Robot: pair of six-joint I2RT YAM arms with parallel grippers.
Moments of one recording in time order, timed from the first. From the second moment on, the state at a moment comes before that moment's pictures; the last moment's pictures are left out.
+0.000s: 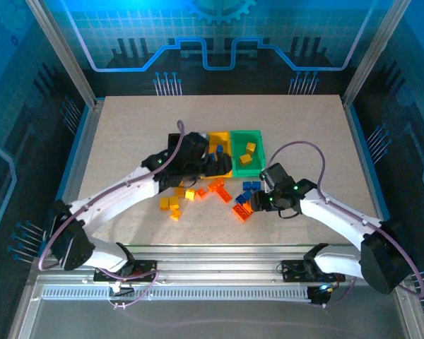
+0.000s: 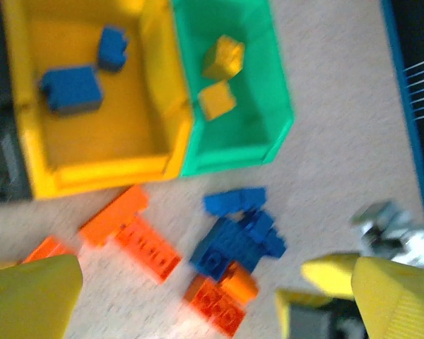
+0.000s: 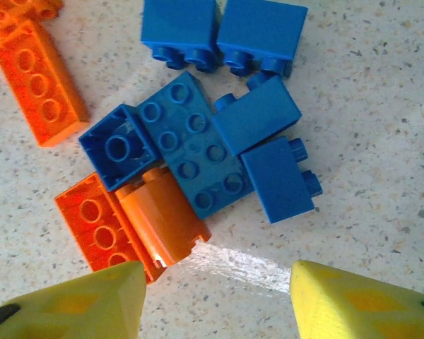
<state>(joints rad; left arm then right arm) -0.73 1.40 1.15 -0.53 -0.03 -0.81 0.56 1.21 0.70 -0.64 -0.04 0.47</state>
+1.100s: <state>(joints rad) -0.68 1.01 0.79 -0.67 -0.12 -0.93 0.48 1.50 0.78 -0.59 0.07 0.47</state>
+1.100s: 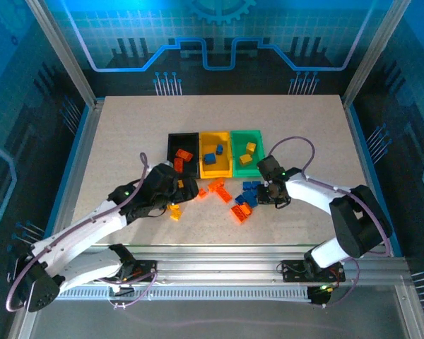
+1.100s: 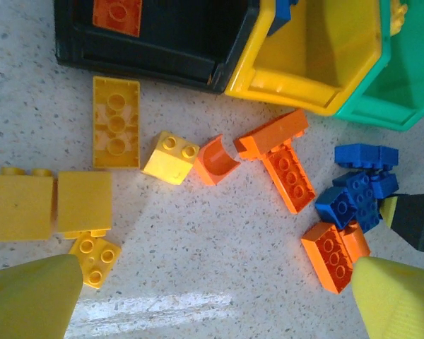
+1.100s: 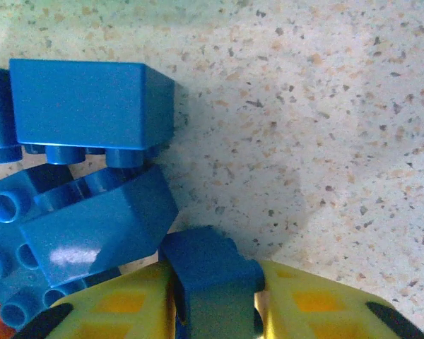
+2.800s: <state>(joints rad) -0.63 0.95 0.64 -0.78 -0.07 -0.93 0.66 2.09 1.86 -0.73 0.10 0.42</state>
